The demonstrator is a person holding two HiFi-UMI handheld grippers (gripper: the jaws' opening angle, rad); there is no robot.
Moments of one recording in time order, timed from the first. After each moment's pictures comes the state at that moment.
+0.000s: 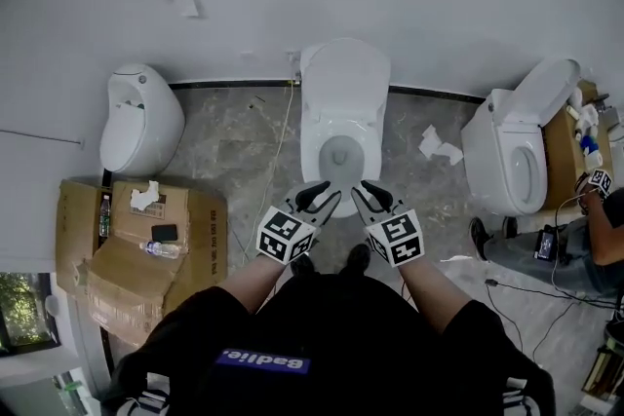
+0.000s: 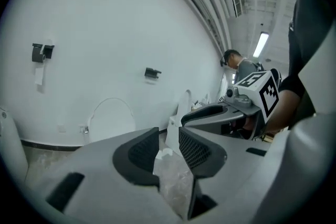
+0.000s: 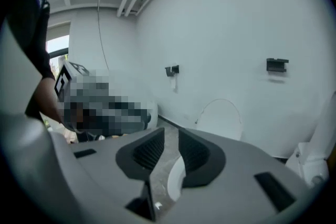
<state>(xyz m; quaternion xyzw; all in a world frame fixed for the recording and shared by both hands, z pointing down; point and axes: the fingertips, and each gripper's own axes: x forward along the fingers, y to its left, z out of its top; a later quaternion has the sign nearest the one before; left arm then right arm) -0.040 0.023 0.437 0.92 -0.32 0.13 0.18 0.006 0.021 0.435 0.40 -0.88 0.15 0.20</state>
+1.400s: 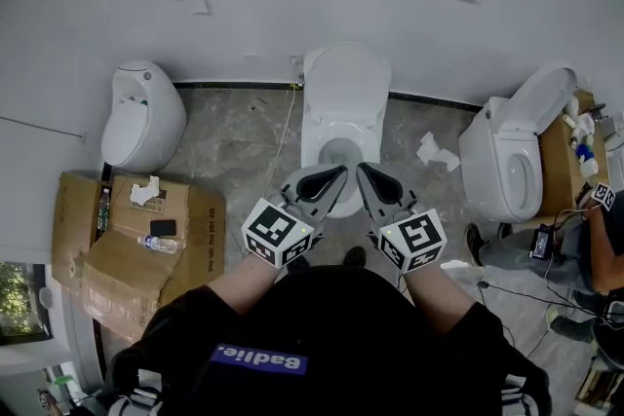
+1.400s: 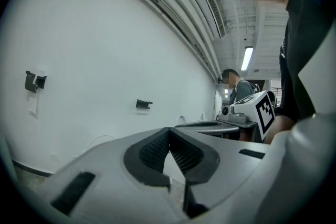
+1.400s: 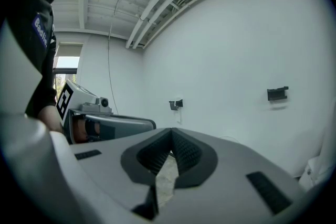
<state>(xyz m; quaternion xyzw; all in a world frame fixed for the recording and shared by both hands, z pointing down) -0.027 0.029 0.290 0.95 -0.31 0.02 0.09 -0.002 0.023 0.292 0.41 -0.91 0.08 0.05</state>
